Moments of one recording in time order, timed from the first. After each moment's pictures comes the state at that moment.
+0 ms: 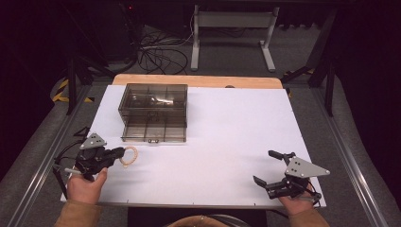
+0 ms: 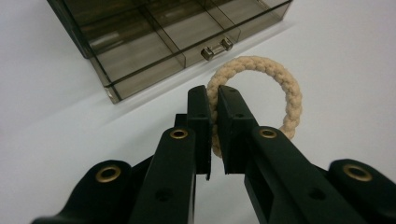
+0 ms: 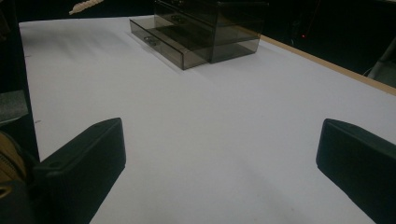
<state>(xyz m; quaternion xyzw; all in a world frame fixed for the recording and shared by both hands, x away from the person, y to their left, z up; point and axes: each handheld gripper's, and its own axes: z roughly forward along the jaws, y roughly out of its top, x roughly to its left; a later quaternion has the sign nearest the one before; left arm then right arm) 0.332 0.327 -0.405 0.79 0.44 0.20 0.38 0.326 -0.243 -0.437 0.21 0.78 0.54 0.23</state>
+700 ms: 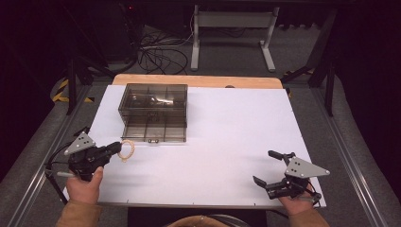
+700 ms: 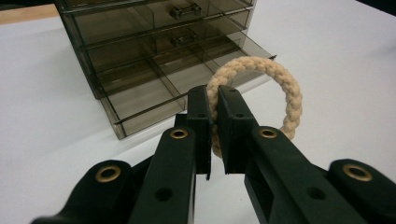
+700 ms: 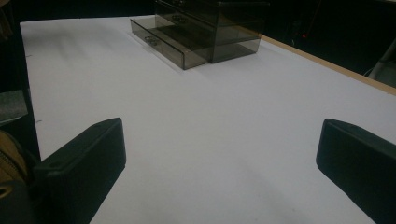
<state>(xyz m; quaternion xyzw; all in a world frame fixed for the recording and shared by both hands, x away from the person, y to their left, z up) 0.322 0.337 -0.402 0.74 0.43 0.22 0.47 0.325 -0.243 -0.436 0.21 0.78 0.54 0.23</state>
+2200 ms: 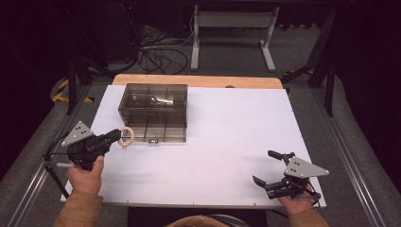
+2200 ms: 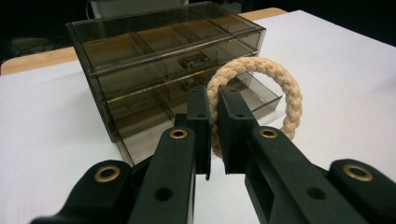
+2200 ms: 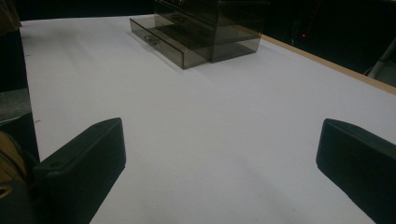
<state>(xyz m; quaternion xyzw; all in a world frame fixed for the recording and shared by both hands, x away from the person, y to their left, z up) 0.339 0.333 -0.378 0.72 0.42 0.26 0.49 0.326 -0.241 -0.437 0.21 0.78 0.54 0.23</state>
